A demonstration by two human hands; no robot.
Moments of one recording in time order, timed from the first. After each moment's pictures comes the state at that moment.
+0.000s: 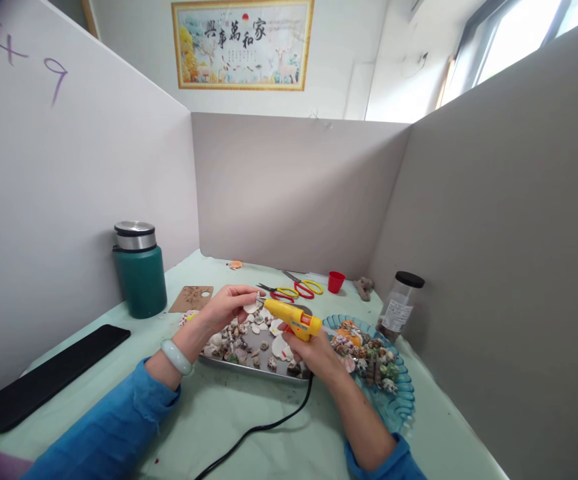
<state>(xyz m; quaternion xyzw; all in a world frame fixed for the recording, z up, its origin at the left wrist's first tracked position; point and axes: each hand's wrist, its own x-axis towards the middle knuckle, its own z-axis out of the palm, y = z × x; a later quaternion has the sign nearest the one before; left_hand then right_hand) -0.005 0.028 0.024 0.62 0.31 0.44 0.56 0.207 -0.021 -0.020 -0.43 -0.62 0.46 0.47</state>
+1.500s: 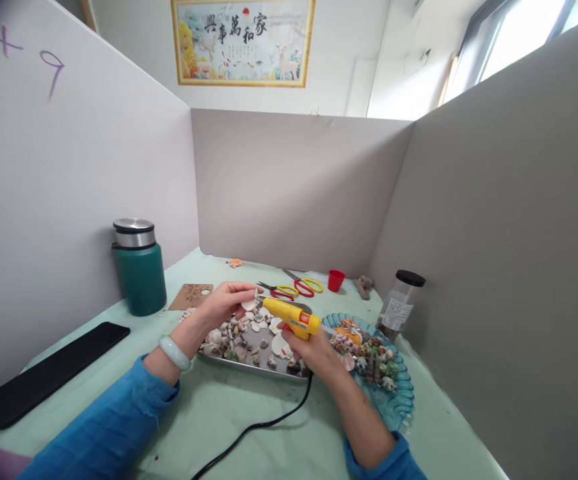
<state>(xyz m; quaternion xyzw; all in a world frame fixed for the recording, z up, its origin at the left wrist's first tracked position) -0.007 0.025 0.030 0.61 0.33 0.45 0.56 0.210 -0.017 -0.028 -0.44 -0.64 0.44 0.46</state>
